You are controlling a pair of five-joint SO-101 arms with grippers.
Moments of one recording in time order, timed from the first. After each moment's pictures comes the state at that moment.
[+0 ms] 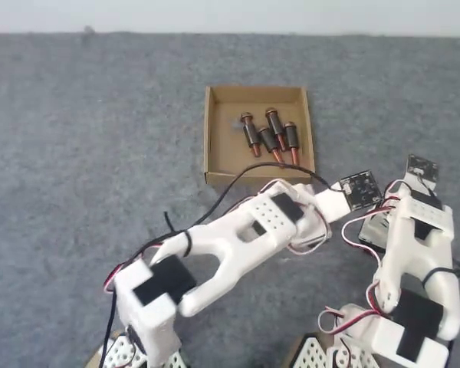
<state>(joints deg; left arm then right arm) 45.9 16.6 19.8 41.5 -17.5 20.2 -10.5 48.1 56.4 0.1</state>
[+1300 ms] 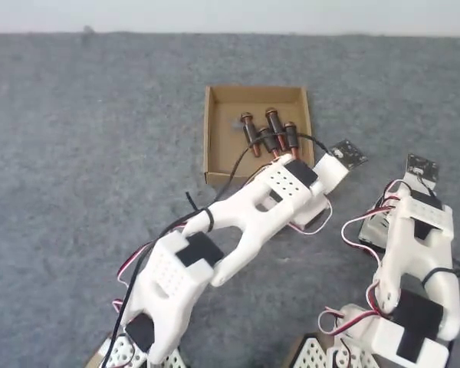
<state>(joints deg) 41.2 35.4 -8.4 70.7 1.1 20.2 -10.5 48.1 56.4 0.3</state>
